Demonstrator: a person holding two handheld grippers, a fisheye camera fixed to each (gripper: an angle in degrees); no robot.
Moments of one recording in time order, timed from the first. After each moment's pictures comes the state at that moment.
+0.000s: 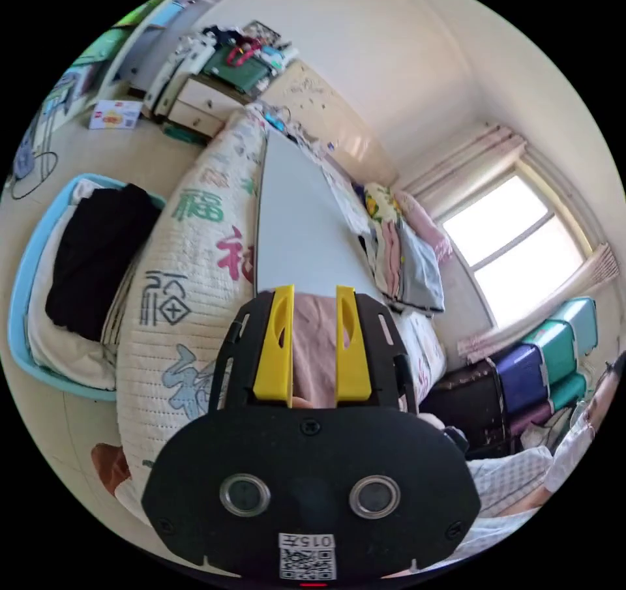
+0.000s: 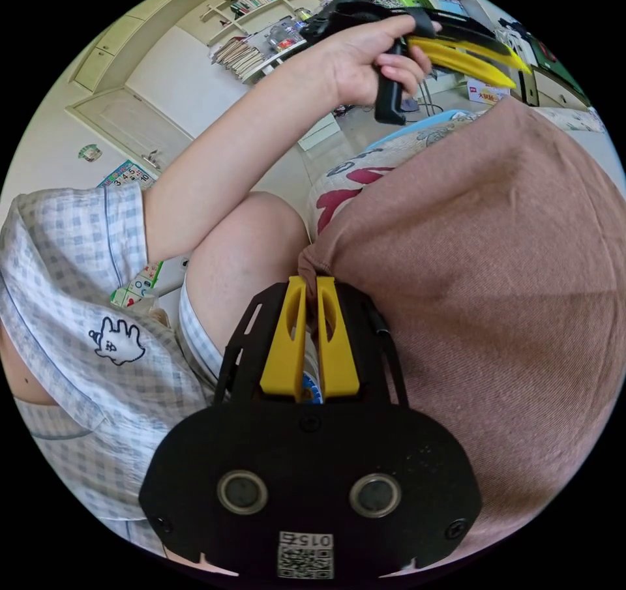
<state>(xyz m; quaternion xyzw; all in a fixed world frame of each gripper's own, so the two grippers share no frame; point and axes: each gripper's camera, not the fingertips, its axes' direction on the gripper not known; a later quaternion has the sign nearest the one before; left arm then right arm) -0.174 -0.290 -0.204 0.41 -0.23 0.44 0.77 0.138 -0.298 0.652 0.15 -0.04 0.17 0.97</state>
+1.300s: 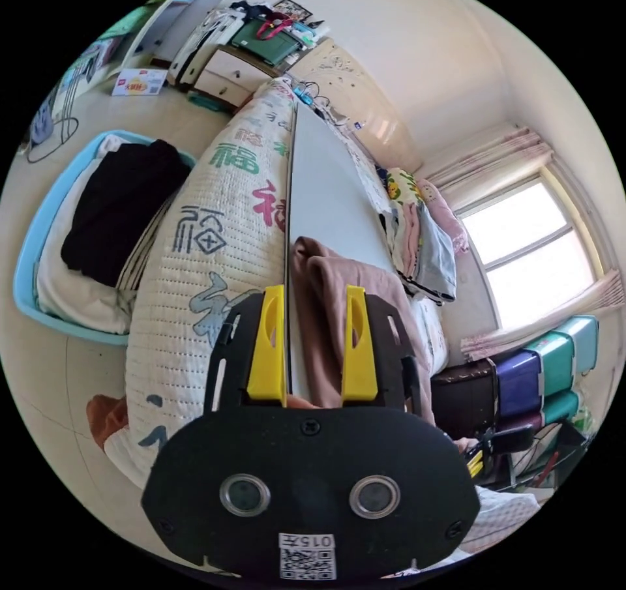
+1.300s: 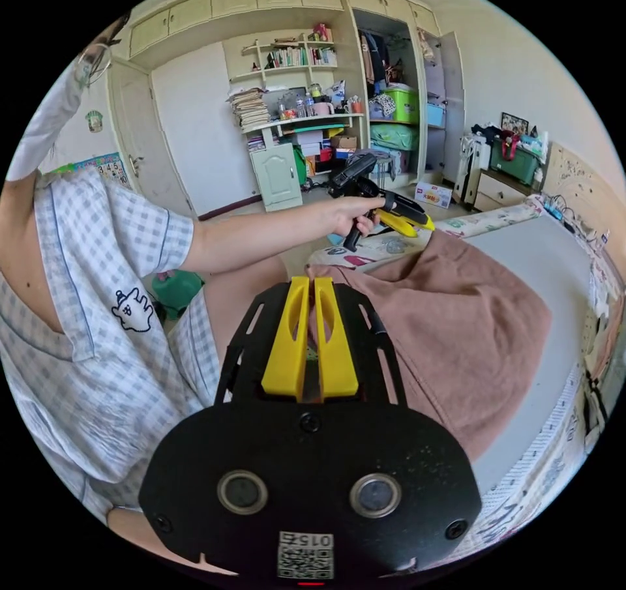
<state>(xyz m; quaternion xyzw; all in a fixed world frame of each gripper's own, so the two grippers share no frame) -0.241 -0.251 -0.236 0.41 -0.20 0.40 0.80 -0.032 -0.235 0.642 0.28 0.17 0.14 0.93</state>
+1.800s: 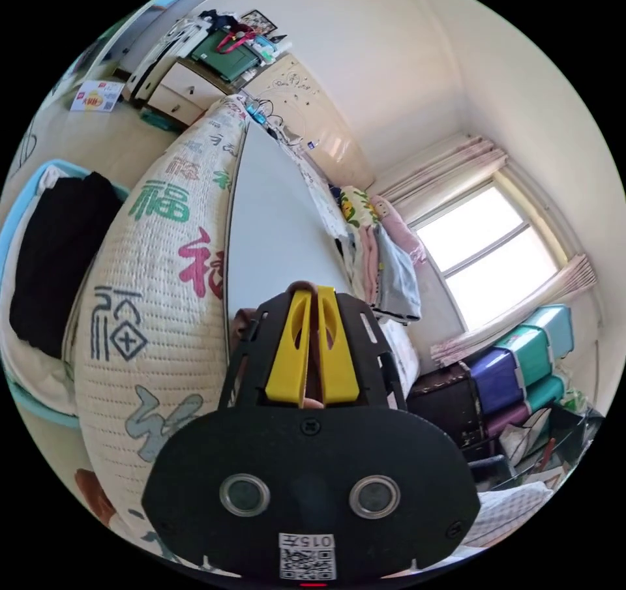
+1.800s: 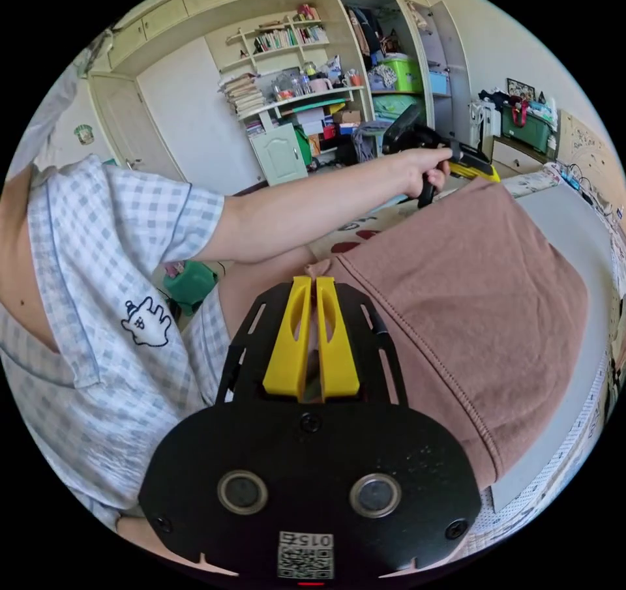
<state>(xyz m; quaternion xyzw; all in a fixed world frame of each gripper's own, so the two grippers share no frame) -0.185 -0.289 -0.220 0.41 -0.17 0.47 0.76 0.021 -0.236 0.695 0.23 0.13 0.17 0.95</state>
